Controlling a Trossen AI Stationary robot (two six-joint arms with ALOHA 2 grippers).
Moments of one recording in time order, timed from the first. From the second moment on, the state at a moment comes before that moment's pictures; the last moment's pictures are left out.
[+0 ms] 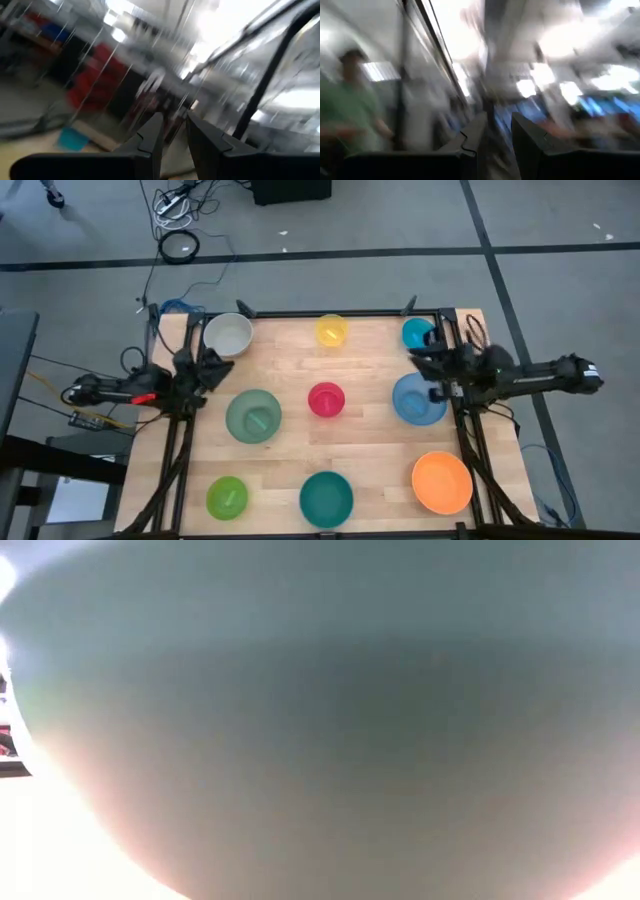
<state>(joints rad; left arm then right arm) -0.09 0.12 0.15 0.36 -0.28 -0.46 -0.01 0.58 0.37 0.65 0.08 -0.04</state>
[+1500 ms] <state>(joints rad) -0.09 0.58 0.66 -0.55 -0.42 -0.39 -0.06 1.19 0.70 -1.24 0.31 0.86</state>
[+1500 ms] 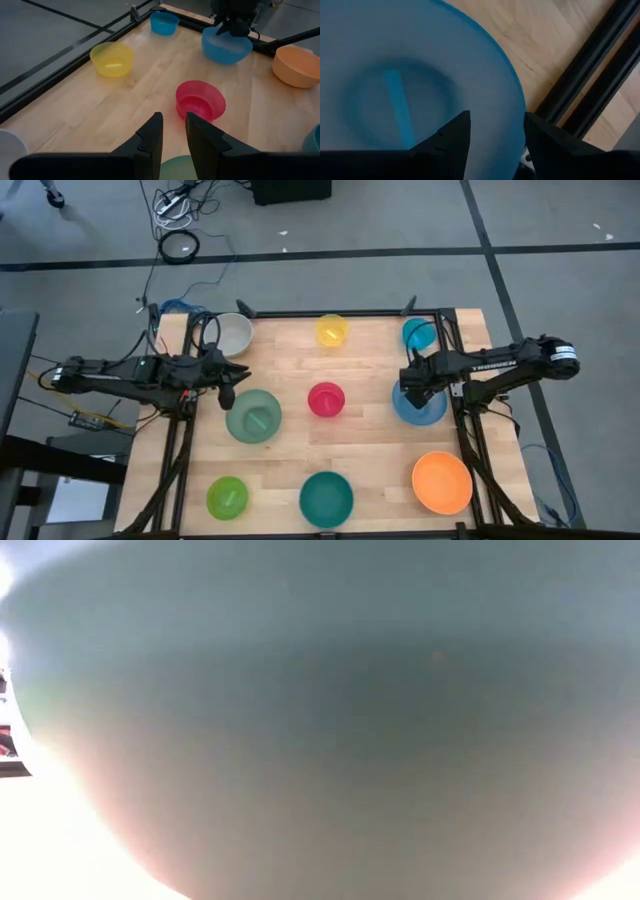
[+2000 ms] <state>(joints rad) -0.09 0.58 0.66 -0.55 -0.44 -0.39 -0.10 1.19 0.67 -1.21 0.43 0.82</state>
